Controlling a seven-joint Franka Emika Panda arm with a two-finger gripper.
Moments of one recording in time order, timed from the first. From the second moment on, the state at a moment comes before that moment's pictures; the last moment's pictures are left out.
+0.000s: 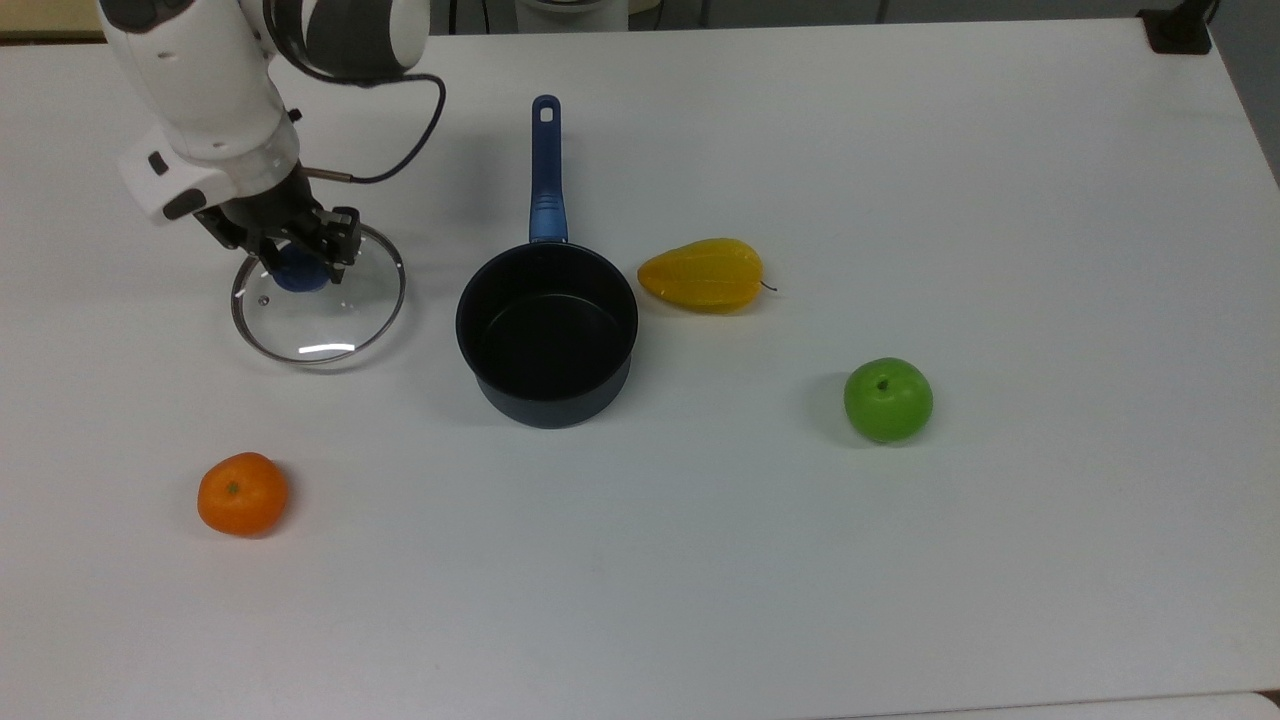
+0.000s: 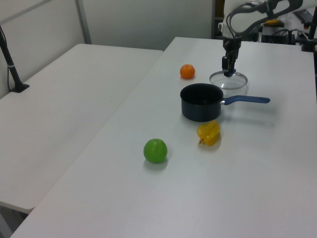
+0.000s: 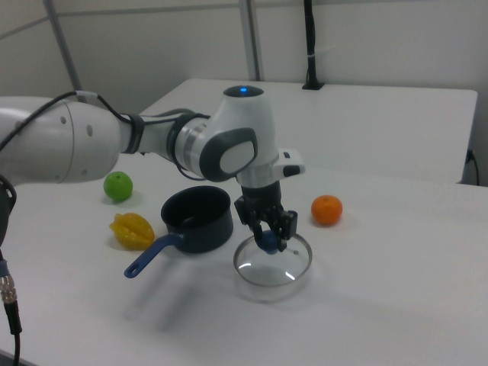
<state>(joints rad) -0.17 0.41 -0.11 -1.66 0.01 2.10 -0.20</state>
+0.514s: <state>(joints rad) -0.02 0.37 -0.09 -1.48 0.01 1.88 -0.06</state>
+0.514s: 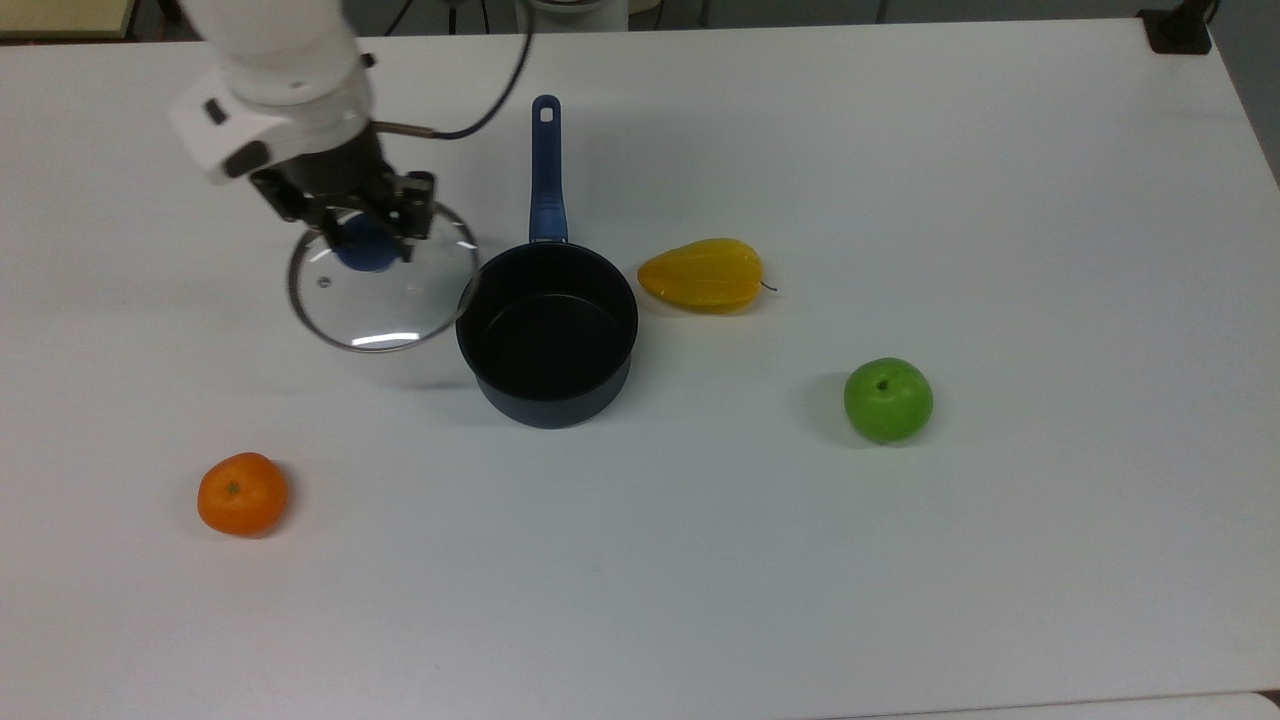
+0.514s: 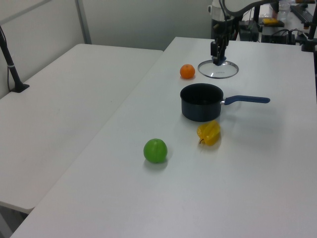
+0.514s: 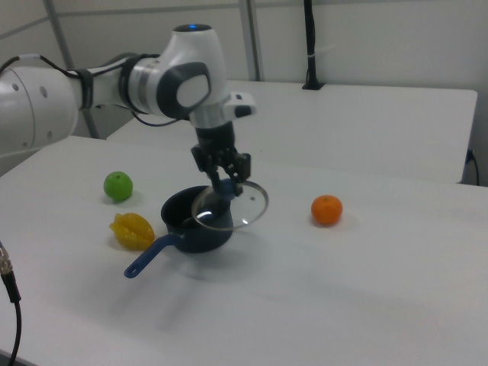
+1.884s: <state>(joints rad) 0.20 0.44 -0.09 -1.46 -0.05 1.94 -0.01</state>
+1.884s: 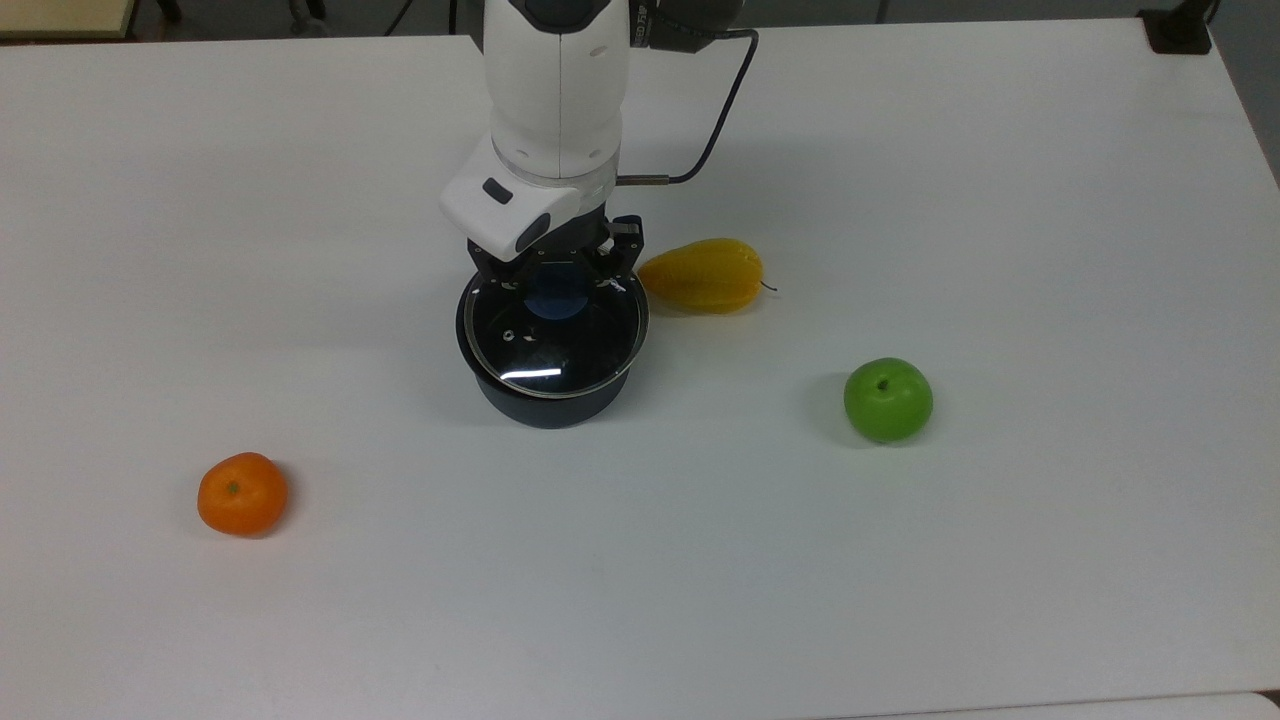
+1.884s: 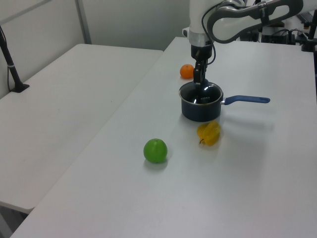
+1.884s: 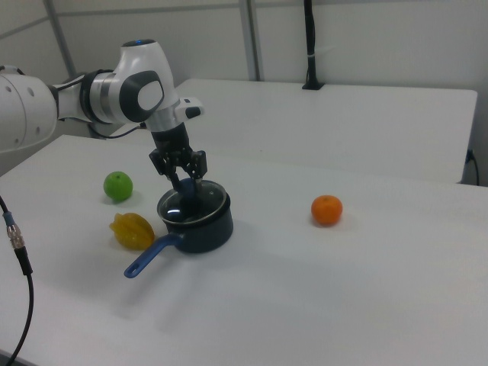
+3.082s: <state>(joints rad) 0.19 0.44 -0.09 -1.48 -0.05 1.94 0.01</state>
